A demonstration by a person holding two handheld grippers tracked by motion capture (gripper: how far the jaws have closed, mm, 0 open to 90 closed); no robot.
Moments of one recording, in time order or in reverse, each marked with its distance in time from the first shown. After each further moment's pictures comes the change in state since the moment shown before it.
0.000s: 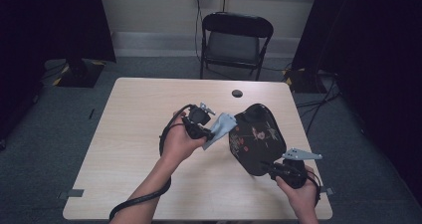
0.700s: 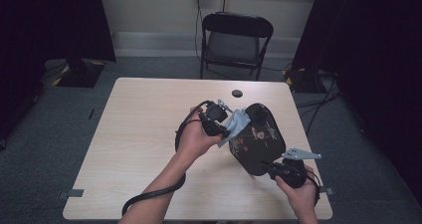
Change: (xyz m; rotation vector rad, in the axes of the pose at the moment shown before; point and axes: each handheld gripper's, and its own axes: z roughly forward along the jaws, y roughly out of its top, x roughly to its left) left arm -0.022 0.027 0.020 -0.004 -0.034 0.062; right arm 0.000 0.001 0.001 0.001 0.001 0.000
